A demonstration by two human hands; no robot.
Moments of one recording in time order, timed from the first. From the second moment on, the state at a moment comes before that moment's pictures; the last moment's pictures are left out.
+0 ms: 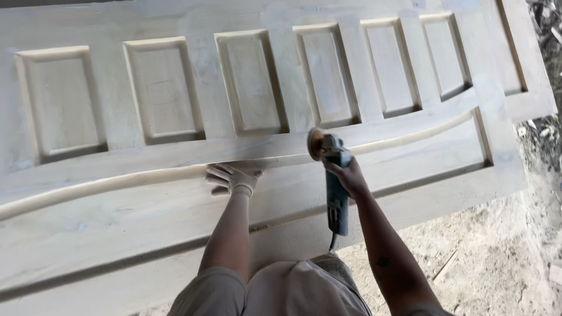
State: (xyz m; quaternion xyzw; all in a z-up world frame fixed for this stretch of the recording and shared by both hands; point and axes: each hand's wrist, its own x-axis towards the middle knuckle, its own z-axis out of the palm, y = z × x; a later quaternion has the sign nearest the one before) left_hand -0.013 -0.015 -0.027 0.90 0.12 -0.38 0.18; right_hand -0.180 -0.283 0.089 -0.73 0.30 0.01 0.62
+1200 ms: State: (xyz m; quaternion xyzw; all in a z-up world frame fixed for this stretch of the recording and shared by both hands) left_hand -0.012 -0.253 -0.010 0.88 0.25 -0.38 0.15; right_hand -0.022 -0.524 0.054 -0.93 0.06 0.28 0.22
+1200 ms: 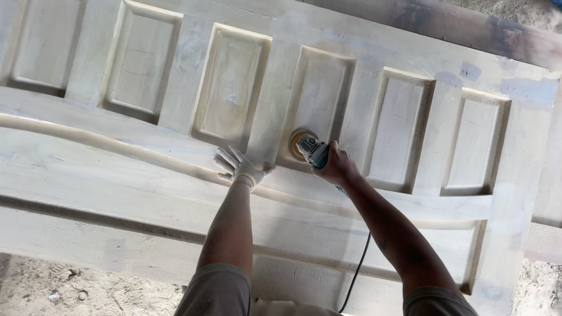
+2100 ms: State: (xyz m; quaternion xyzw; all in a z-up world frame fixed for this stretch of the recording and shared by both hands) left_hand -0.014 -0.255 -0.003 0.88 0.24 -0.38 0.15; right_hand 0.163 -0.543 0.041 -0.93 0.19 0.20 0.24
